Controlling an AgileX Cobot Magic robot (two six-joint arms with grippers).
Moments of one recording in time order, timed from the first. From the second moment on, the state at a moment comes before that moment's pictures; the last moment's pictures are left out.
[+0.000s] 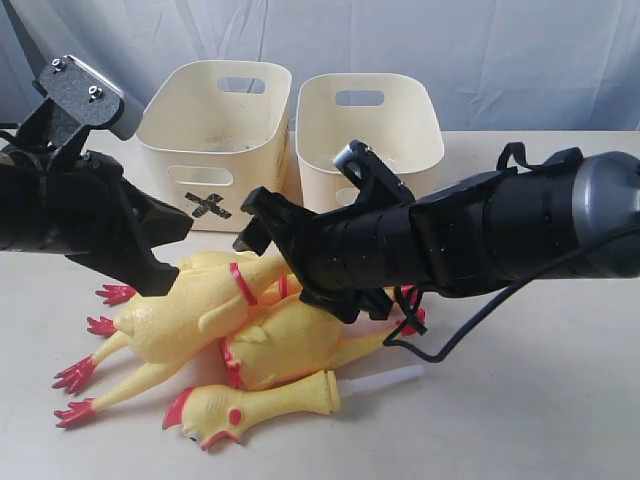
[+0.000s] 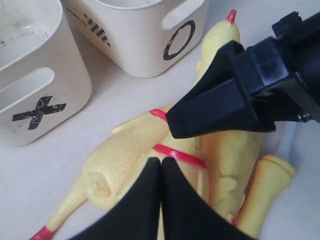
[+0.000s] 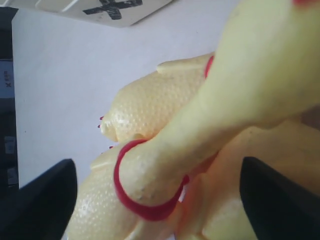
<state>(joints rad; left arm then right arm) -0.42 1.21 -0.75 -0.67 0.44 0.88 0.77 1.75 -0.93 1.74 0.13 -0.60</state>
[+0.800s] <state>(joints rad) -0.42 1.21 -0.75 -0.67 0.44 0.88 0.79 1.81 -1.00 1.75 0.04 -0.60</state>
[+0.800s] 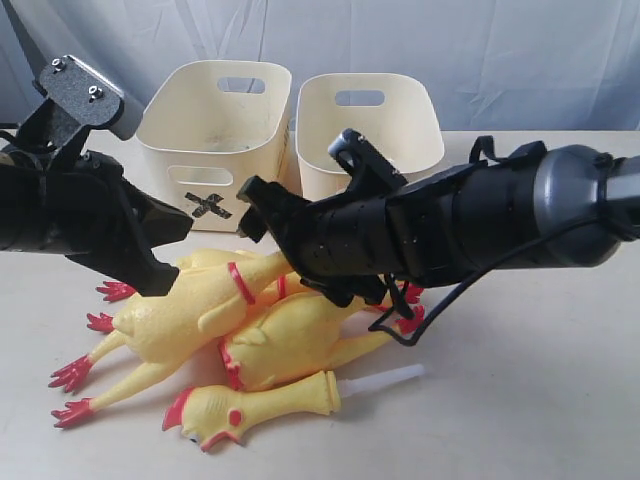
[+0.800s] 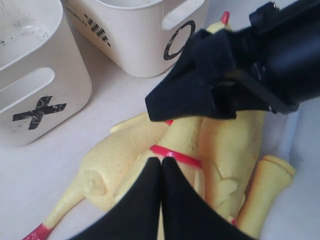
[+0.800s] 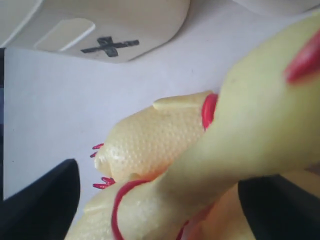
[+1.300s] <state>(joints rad) -0.42 1.21 -0.75 -0.67 0.44 0.88 0.80 1.84 -1.00 1.75 0.00 -0.60</state>
